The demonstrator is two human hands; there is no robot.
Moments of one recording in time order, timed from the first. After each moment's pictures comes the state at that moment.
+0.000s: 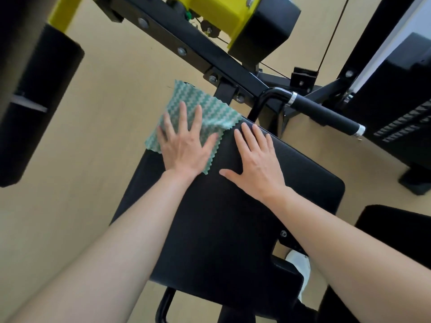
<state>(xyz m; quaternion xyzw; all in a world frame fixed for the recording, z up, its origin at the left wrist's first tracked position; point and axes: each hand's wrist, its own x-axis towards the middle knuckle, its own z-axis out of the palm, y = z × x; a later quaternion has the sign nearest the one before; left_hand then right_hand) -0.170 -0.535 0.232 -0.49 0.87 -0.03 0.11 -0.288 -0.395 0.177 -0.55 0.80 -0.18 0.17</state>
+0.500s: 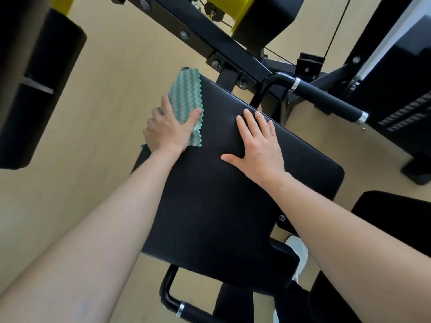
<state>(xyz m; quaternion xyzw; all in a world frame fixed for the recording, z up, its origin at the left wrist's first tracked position) -0.146 -0.566 0.233 -0.62 0.78 0.03 0.07 -0.287 -0.394 0.176 -0.53 0.80 -0.20 0.17</state>
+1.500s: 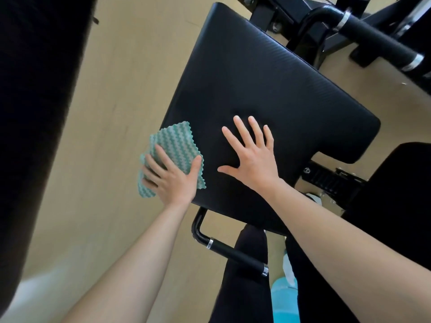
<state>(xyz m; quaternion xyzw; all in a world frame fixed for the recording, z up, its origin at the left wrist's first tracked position) 0.028 -0.403 0.233 -0.74 0.66 0.01 0.14 -0.160 -0.333 0.181 -0.59 0.76 -0.19 0.19</state>
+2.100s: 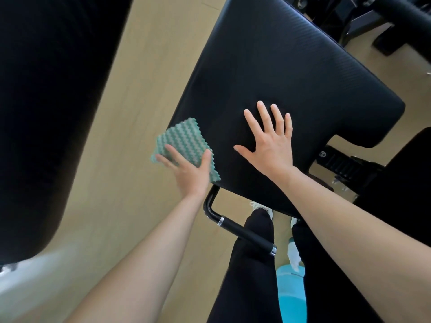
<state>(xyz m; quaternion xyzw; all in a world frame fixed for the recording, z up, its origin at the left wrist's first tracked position) 0.049 -0.364 0.247 -0.80 0.57 0.21 0.01 -0.142 -0.320 0.183 -0.56 0.78 -0.17 0.22</state>
